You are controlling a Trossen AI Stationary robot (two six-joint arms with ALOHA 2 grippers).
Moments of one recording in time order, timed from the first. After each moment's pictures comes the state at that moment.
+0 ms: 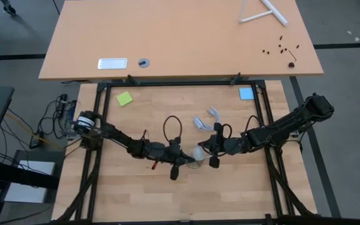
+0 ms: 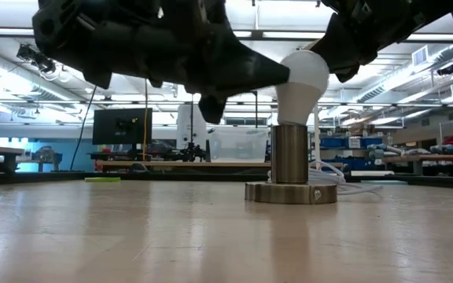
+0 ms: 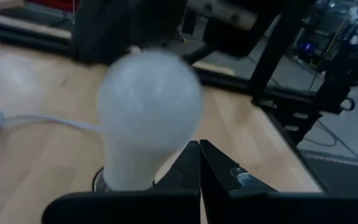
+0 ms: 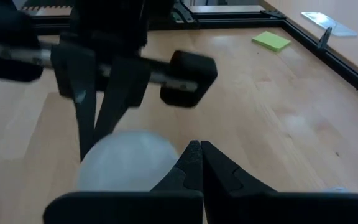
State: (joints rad) left arm -0.25 1.88 0.81 0.92 -0.13 -0.30; right arm 0.35 1.33 0.67 0.15 0.51 0.23
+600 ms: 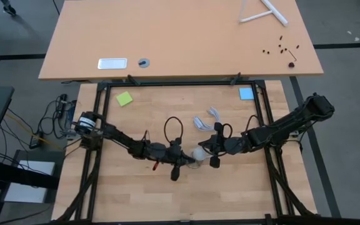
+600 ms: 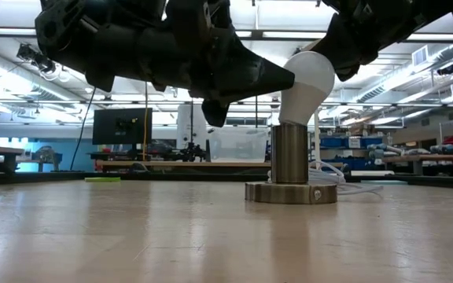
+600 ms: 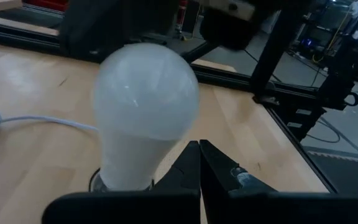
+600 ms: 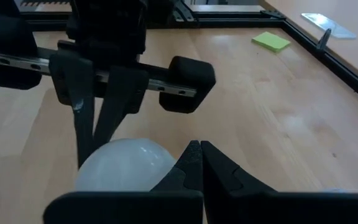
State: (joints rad) left arm -0.26 1.90 0.83 0.92 -0.13 -0.28; right arm 0.35 1.32 0.67 0.14 0.51 0.22
